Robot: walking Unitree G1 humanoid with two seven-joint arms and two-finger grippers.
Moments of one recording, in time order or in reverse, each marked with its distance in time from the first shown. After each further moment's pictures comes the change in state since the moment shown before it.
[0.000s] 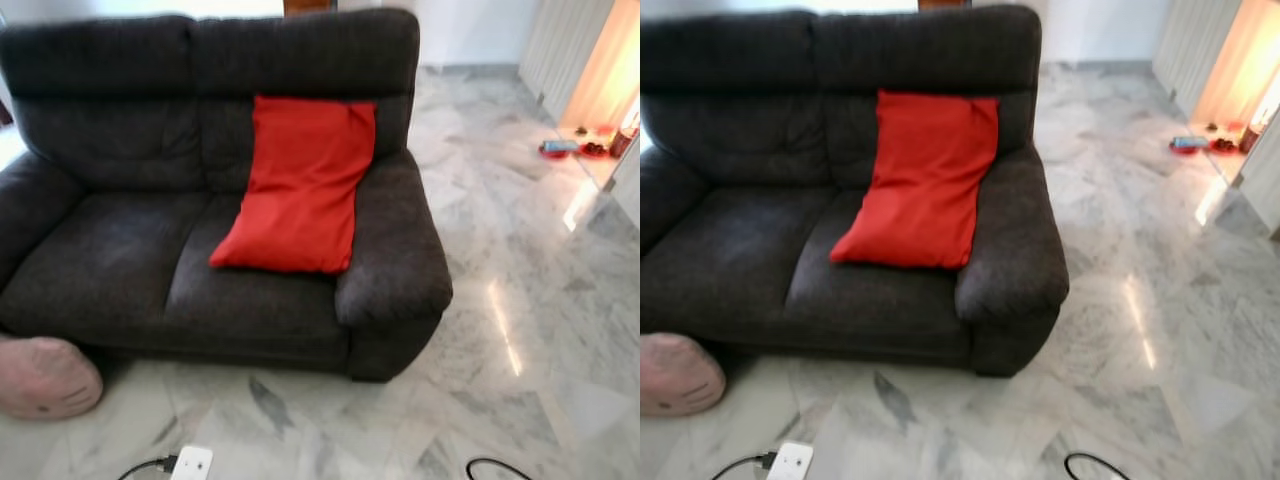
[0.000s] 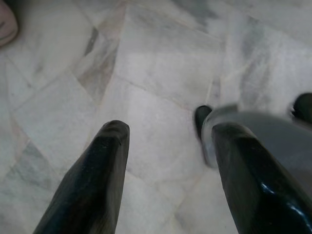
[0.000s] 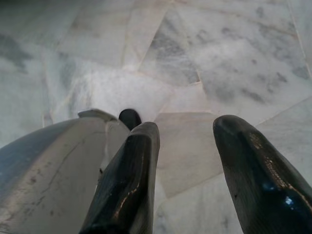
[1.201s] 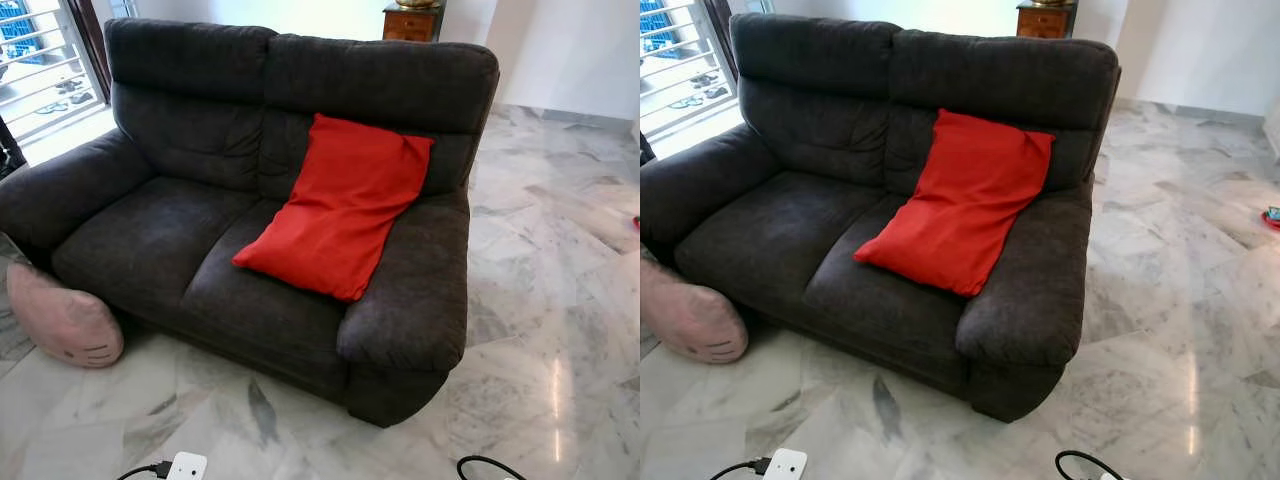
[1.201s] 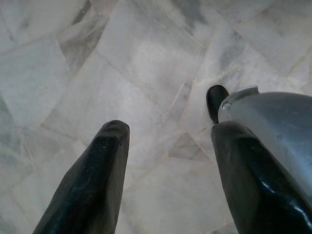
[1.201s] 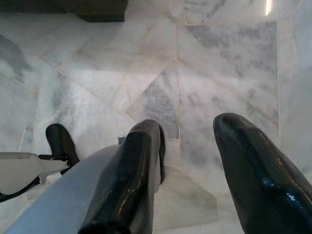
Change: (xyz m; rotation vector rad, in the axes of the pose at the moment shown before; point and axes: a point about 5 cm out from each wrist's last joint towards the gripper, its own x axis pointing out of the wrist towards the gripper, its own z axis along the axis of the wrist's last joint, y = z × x) left arm -0.003 0.005 -0.013 0.011 0.040 0.012; right arm 0.001 0.007 -0.002 -0.013 0.009 0.017
